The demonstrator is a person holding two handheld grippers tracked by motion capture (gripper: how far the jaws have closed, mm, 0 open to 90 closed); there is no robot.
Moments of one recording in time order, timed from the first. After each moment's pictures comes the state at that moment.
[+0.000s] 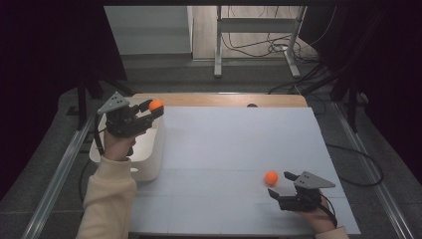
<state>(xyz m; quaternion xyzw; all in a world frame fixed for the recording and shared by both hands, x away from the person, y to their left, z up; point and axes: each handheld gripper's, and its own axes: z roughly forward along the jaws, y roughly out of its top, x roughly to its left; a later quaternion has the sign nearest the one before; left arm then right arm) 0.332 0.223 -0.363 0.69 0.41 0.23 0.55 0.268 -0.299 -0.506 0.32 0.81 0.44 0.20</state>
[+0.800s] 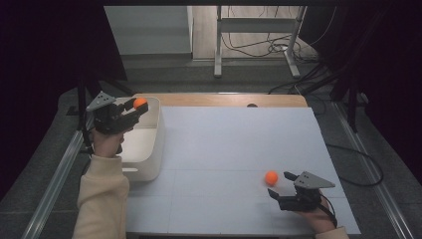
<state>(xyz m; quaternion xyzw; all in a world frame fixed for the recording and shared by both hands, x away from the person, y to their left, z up) 0.344 0.255 -0.376 0.67 0.46 0.25 0.53 0.268 -0.298 -0.506 0.32 0.81 0.44 0.20</state>
